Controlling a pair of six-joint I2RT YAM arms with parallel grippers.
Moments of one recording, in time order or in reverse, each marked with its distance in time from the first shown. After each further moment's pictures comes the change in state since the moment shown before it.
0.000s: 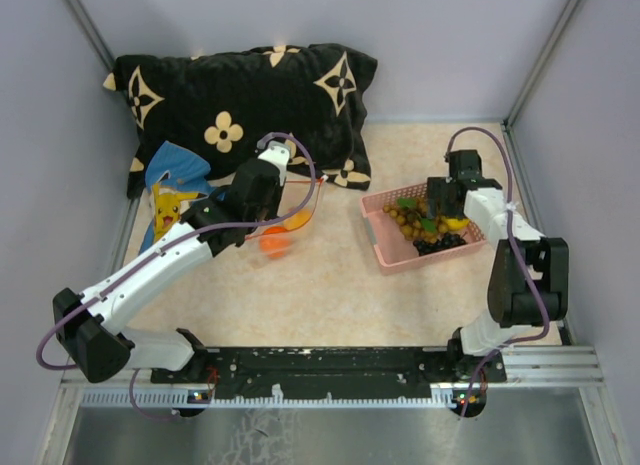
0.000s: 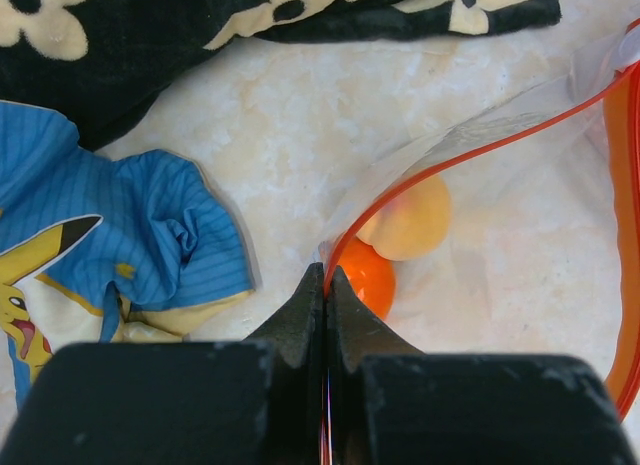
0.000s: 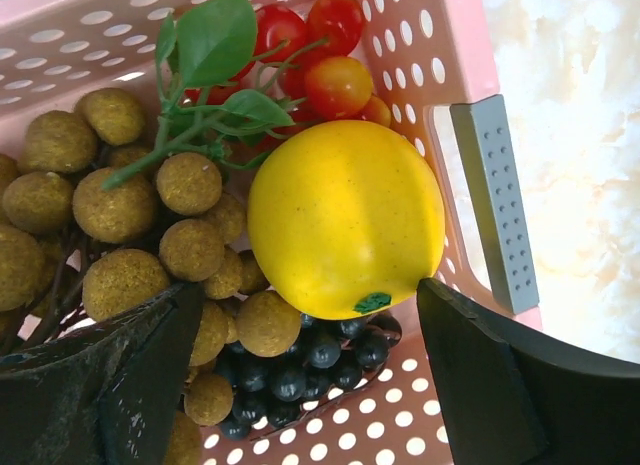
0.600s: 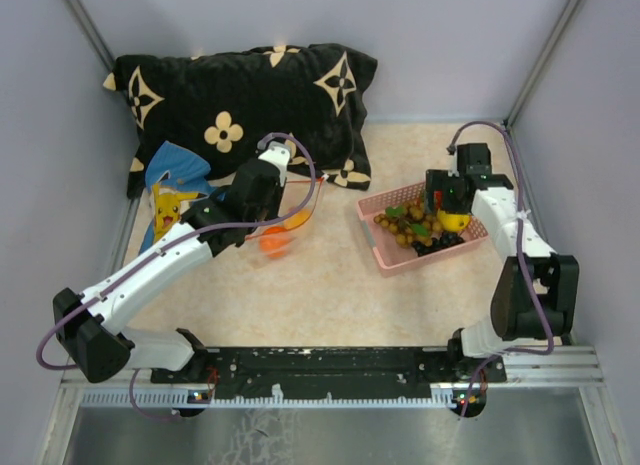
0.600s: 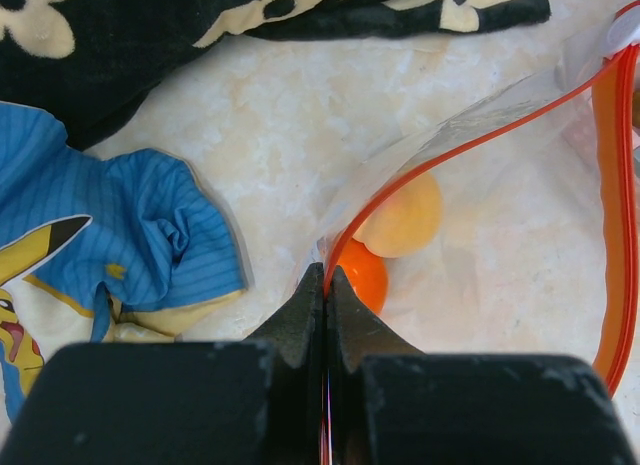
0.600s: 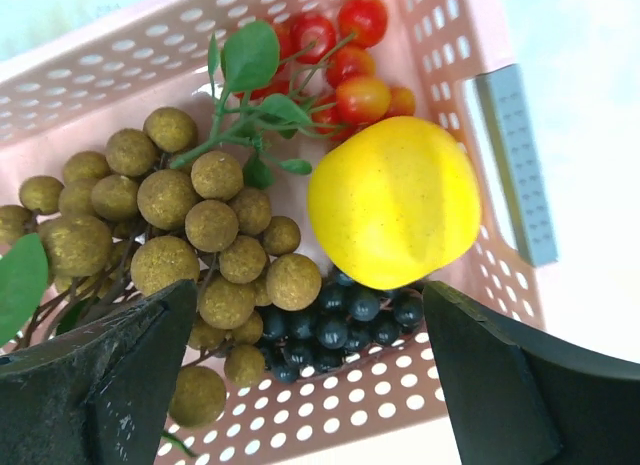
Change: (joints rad) left arm 0.000 0.000 -0.002 0.000 0.016 -0.009; right arm -0.012 -0.049 0.047 -0.104 -0.172 0.032
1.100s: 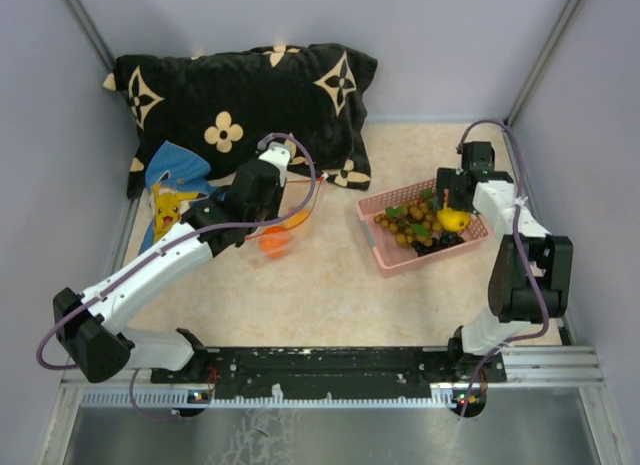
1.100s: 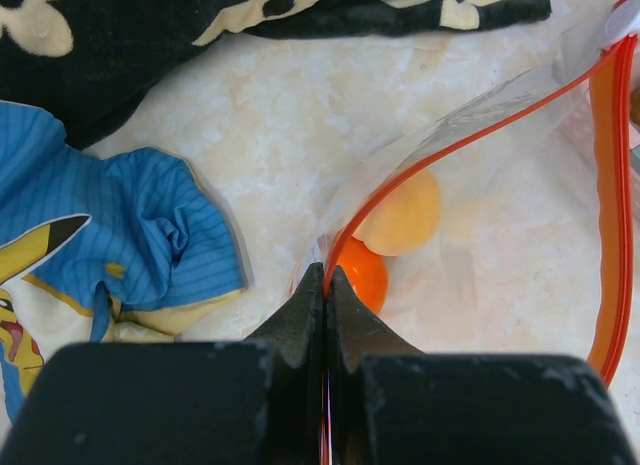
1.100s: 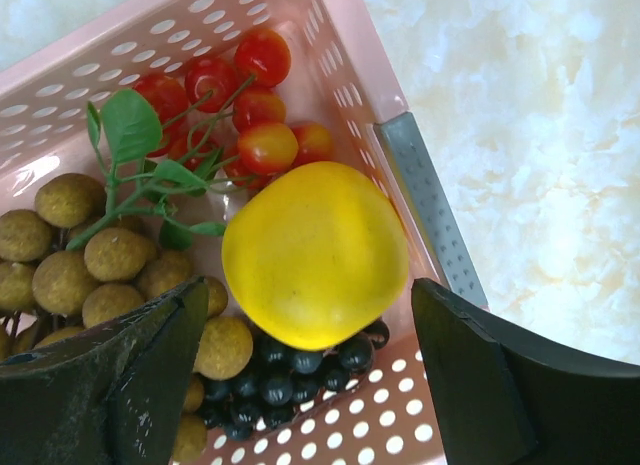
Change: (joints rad) left arm 0.000 0.000 -0.002 -0.001 0.003 0.000; right arm -0.053 0.061 0.034 0.048 0.092 0.001
